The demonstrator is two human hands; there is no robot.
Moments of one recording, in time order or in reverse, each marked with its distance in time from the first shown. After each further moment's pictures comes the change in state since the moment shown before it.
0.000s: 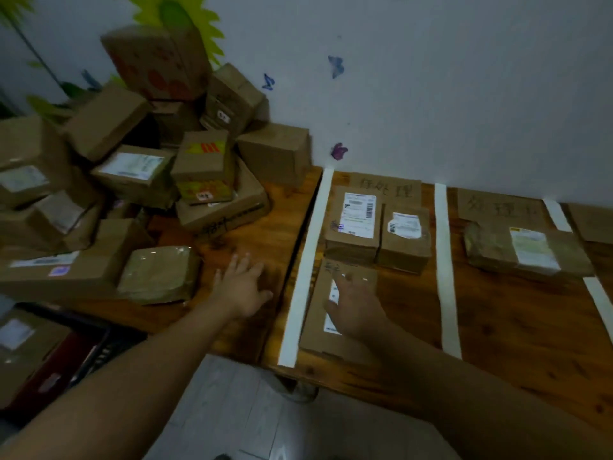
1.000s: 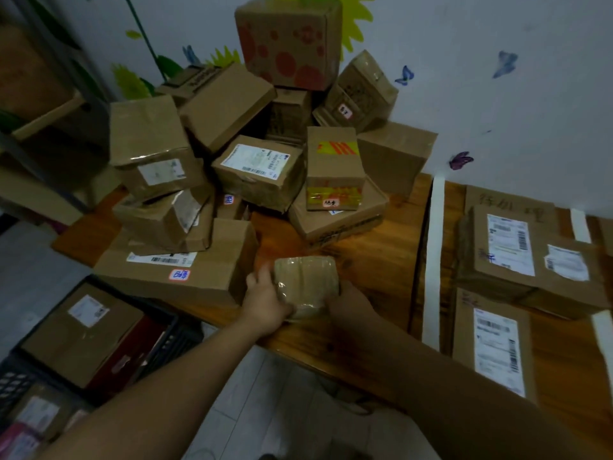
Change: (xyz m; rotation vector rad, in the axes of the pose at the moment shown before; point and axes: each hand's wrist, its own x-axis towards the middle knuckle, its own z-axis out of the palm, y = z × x) left_hand 0.017 -0.209 -0.024 -0.727 0.071 -0.177; right_hand 0.105 -0.237 0.093 0.348 -0.245 0.189
